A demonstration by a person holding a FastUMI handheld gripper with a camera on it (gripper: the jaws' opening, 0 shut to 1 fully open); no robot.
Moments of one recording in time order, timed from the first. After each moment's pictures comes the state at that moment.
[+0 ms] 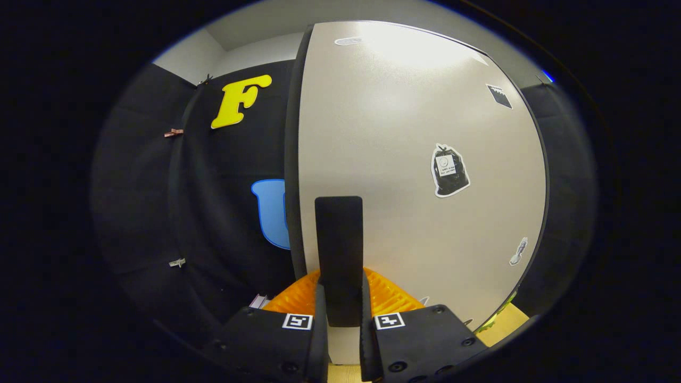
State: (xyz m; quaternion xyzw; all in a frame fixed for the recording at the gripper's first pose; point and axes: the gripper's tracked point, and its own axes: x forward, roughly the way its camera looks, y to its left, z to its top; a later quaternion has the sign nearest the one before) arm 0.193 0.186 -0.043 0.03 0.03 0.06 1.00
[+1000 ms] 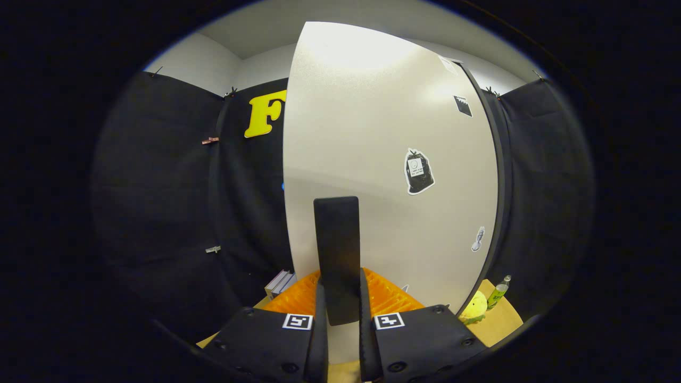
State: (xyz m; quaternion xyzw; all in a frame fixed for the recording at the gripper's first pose) arm 0.070 0.134 -0.031 0.04 0.03 0.14 0.99
